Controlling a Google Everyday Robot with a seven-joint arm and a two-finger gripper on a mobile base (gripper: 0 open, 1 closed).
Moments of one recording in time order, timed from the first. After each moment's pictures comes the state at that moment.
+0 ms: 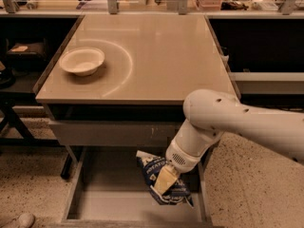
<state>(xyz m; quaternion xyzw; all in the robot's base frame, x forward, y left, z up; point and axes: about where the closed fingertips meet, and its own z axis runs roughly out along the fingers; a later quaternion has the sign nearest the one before) 0.392 -0.047 0.662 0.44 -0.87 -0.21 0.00</state>
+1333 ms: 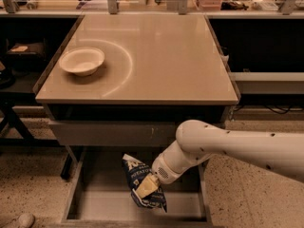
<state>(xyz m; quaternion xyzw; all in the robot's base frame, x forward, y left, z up) 0.412 0.013 0.578 0.42 -0.85 -0.30 -0.08</state>
